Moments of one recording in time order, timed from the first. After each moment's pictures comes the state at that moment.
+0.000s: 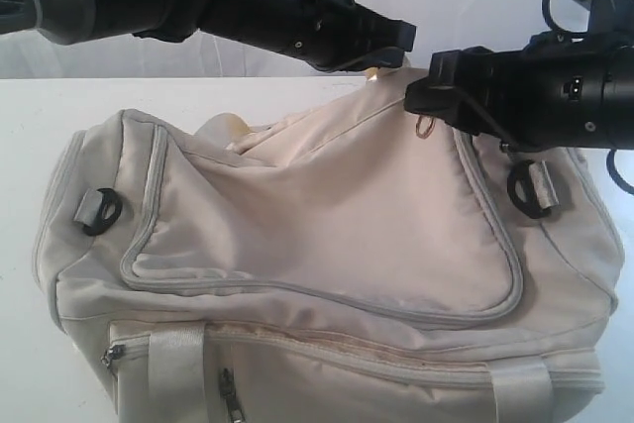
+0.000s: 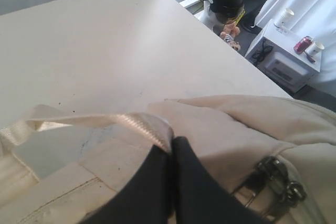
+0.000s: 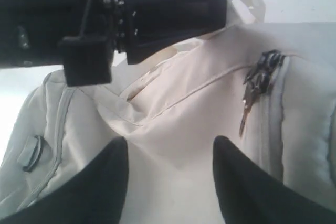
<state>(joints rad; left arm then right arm) -0.49 1.94 -1.69 -1.01 0.53 0.75 0.13 1.19 -0.80 1.12 0.43 -0.70</state>
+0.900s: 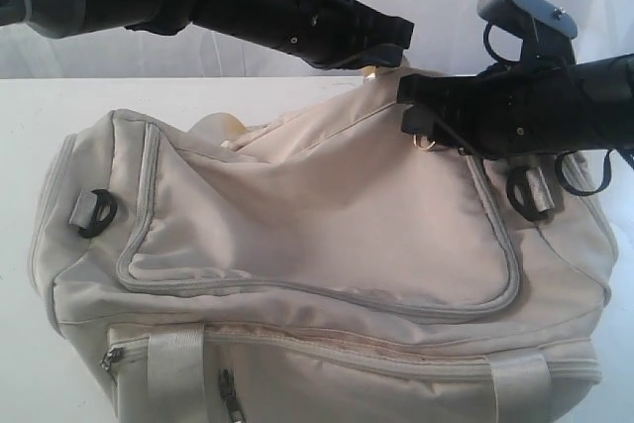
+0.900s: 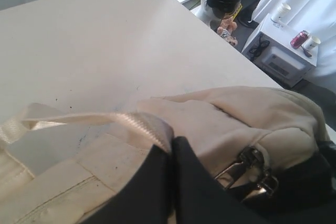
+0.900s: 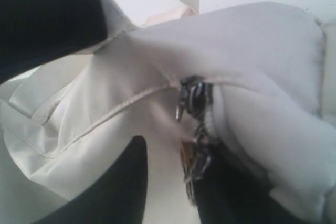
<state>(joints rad) -0.49 1.93 -1.69 -0.98 0.56 0.73 0.13 1.46 -0.88 1.17 0.32 -0.73</state>
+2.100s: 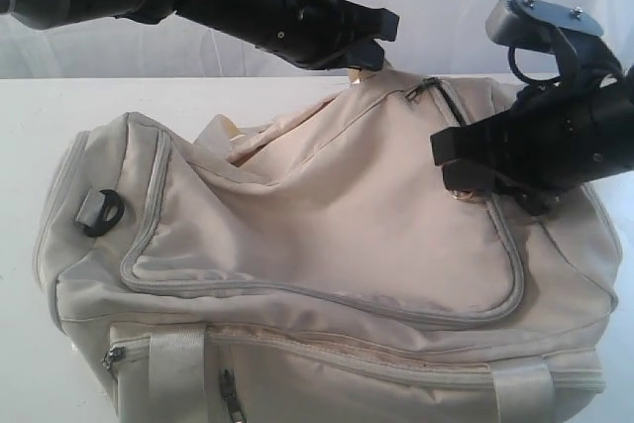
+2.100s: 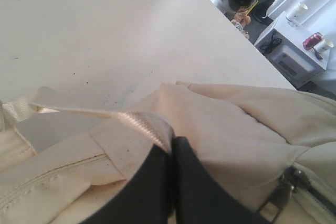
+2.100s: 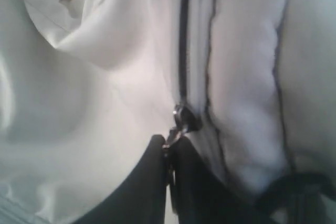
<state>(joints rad) -0.46 1.91 -1.70 -0.84 0.60 0.52 0.12 1.25 -0.88 0.56 0.69 -0.32</state>
